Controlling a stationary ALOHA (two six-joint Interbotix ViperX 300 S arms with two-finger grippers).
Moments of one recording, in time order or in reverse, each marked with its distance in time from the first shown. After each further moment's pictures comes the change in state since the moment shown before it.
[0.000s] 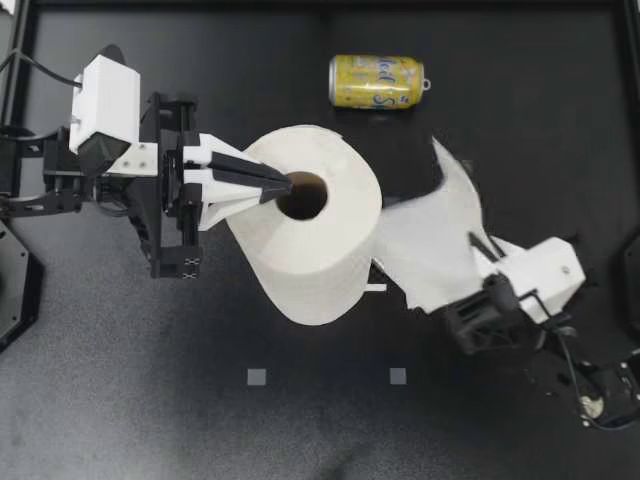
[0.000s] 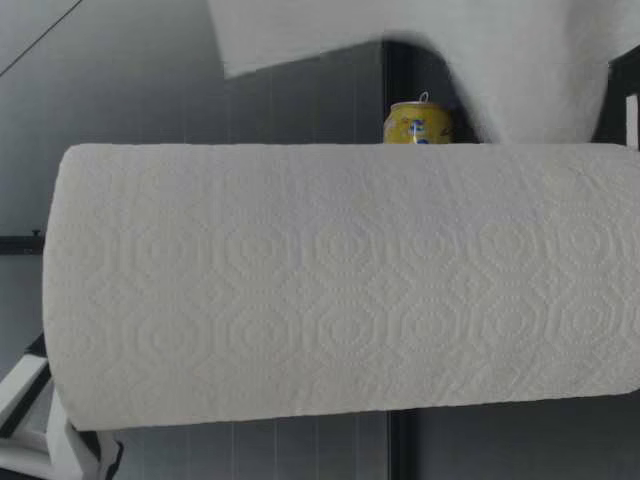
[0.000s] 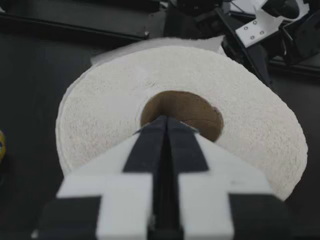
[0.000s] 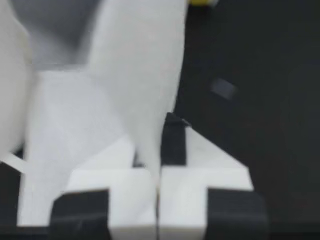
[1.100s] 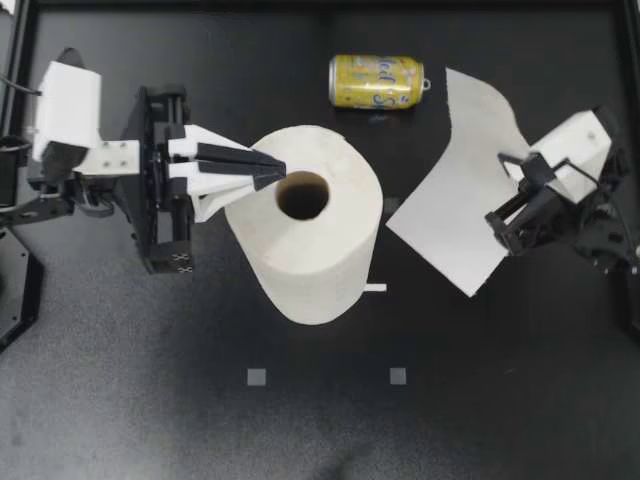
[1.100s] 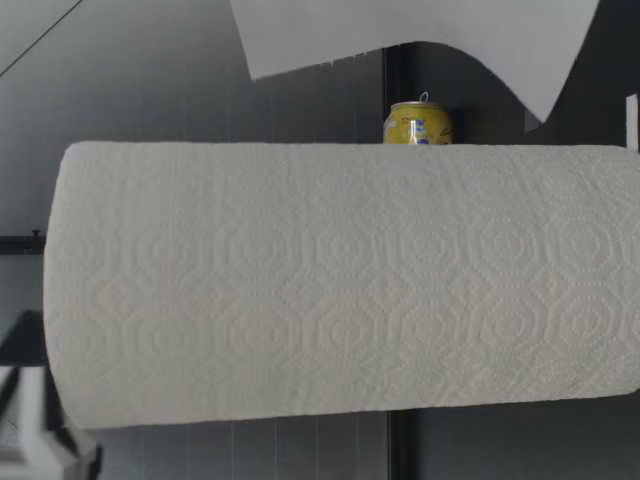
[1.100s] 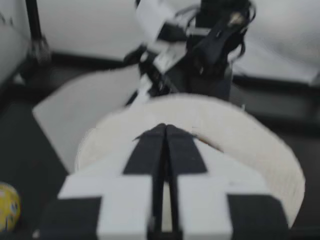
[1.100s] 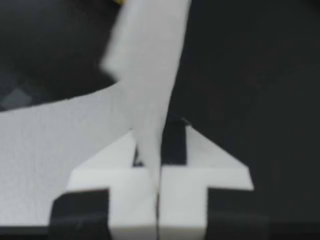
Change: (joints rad) left arm -0.002 -0.026 0.069 0.028 -0.336 0.021; right arm -0.482 -0.351 0.278 -0.202 -0.457 -0.345
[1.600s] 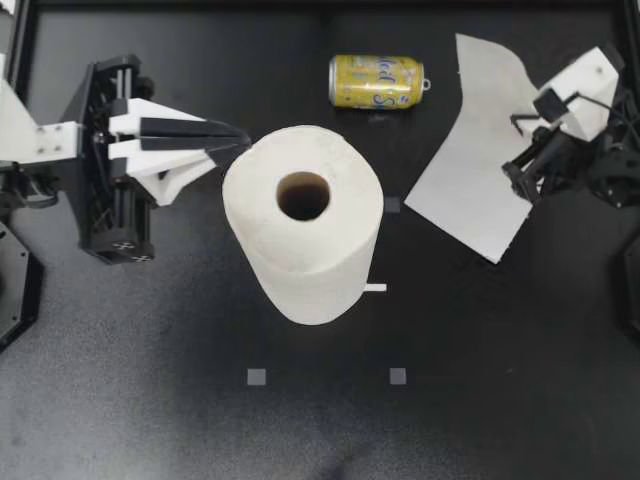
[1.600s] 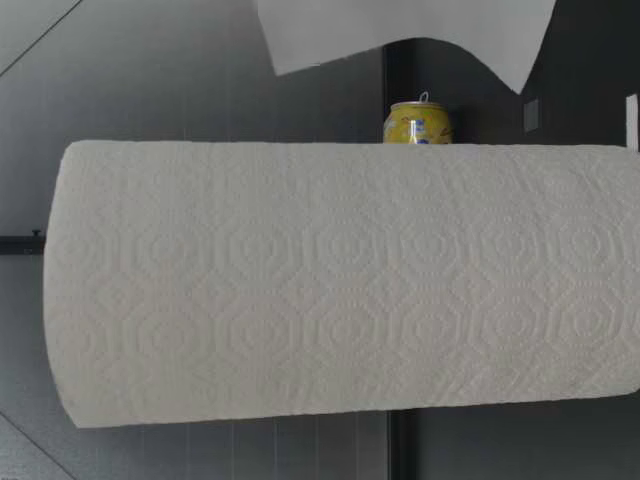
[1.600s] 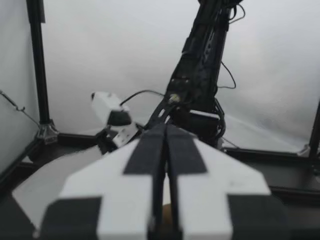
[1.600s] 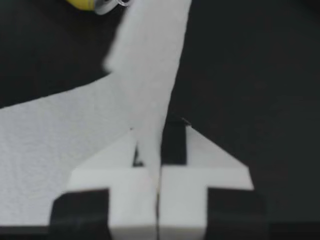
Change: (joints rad) left arm -0.005 -0.114 0.029 0.028 -0.118 -0.002; right arm -0.422 -0.028 0.060 -0.156 -0.376 -0.120
